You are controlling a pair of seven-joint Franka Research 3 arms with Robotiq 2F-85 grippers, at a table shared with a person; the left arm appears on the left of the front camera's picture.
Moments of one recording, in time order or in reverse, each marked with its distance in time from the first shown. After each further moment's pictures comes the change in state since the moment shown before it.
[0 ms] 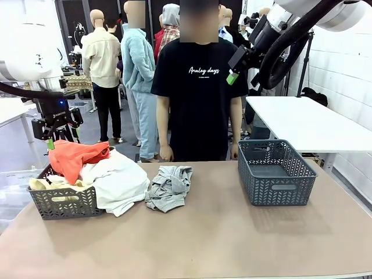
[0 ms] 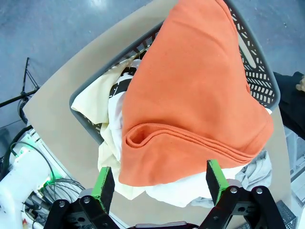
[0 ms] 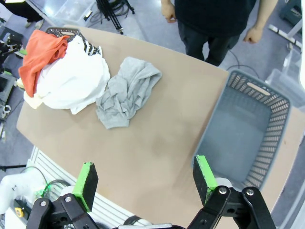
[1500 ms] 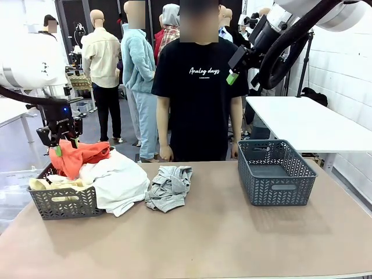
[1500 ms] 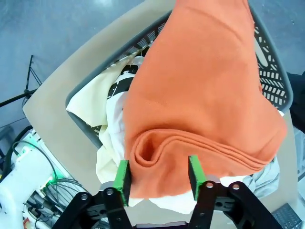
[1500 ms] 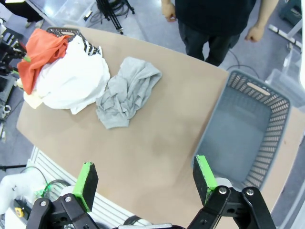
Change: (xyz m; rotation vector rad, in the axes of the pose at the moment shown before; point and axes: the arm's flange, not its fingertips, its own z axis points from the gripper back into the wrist) left arm -0.001 -0.005 -0.020 0.034 0.013 -0.007; right arm 0.000 0.000 0.000 0.000 0.000 0.000
